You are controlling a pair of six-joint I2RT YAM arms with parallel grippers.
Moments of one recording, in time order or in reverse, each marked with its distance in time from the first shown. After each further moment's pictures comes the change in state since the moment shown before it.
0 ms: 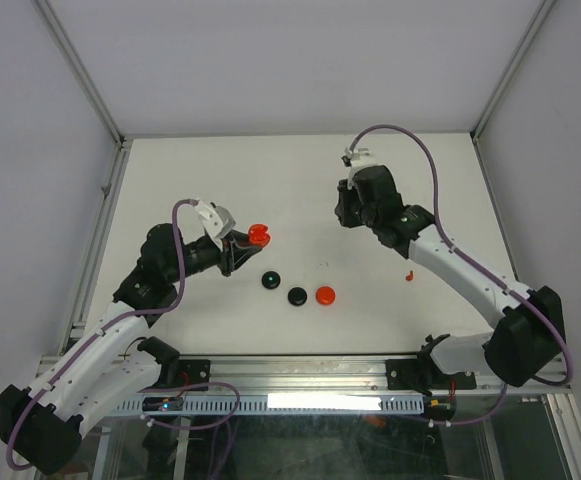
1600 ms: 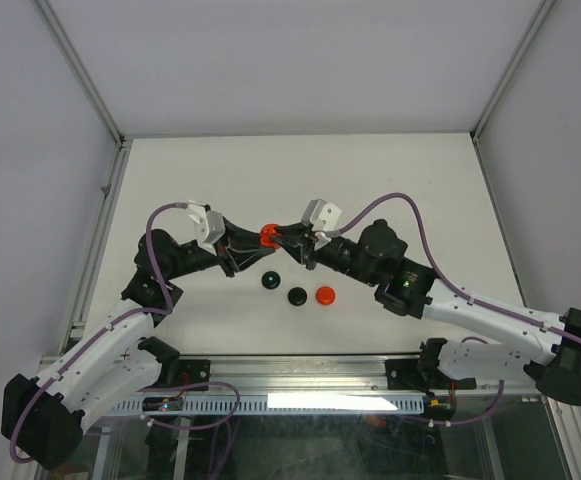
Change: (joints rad) left arm 0.000 0.042 -0.061 0.437 0.278 -0.160; right arm 0.502 -0.299 -0.233 0.653 -0.208 -0.408
